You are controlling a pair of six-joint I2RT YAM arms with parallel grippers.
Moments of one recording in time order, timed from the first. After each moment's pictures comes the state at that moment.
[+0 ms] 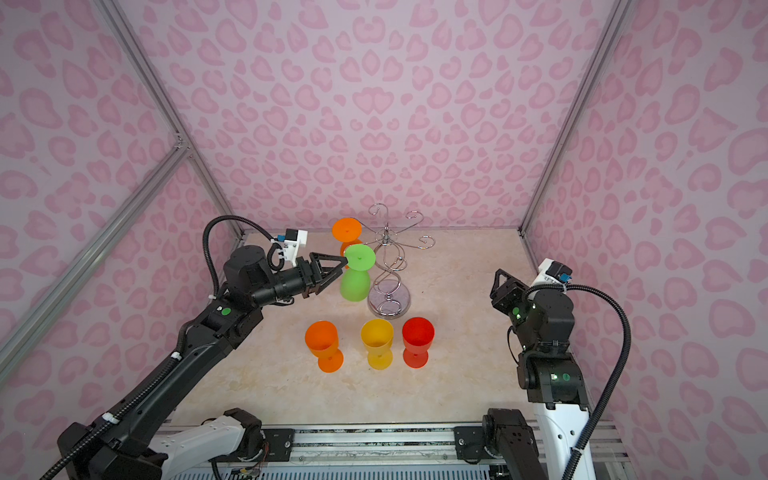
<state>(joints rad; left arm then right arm) -0.44 1.13 1.05 -0.11 0.62 -1.06 -0.05 0.66 0.90 -0.49 -0.05 0.63</state>
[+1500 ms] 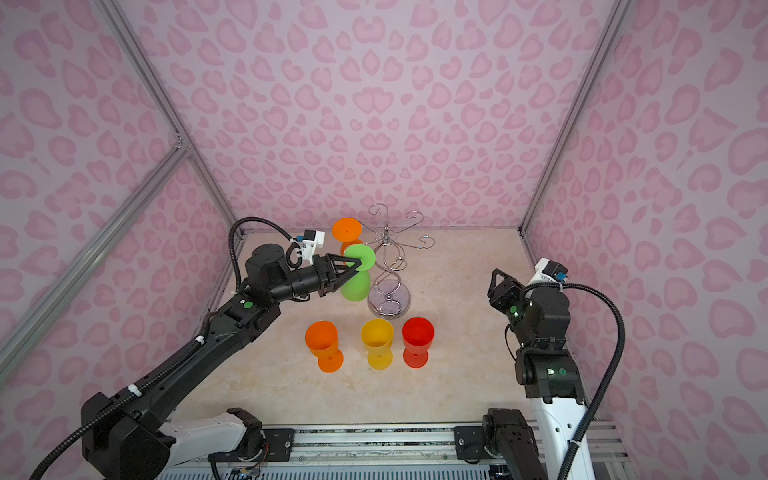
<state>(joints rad) -0.50 1.23 1.05 0.03 0.61 -1.15 -0.05 0.67 0.88 -0.46 -0.07 0.65</state>
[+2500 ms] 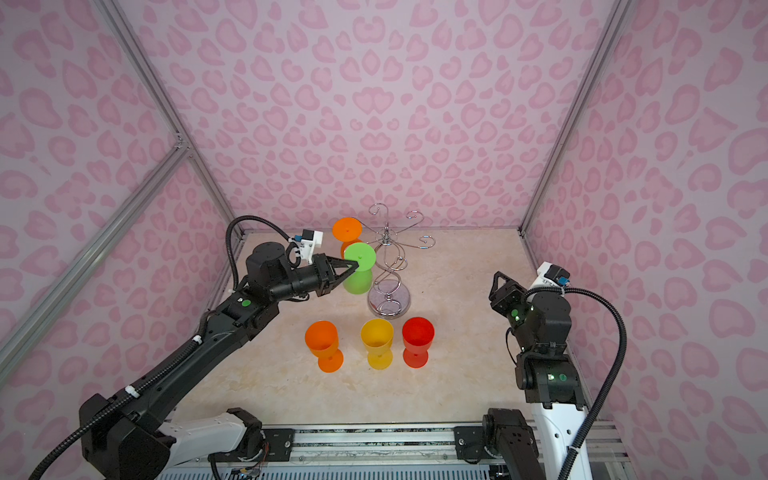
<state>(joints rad) -0.50 1.23 1.08 -0.06 0.58 -1.12 -0.06 0.64 0.86 -0.46 -0.06 0.66</state>
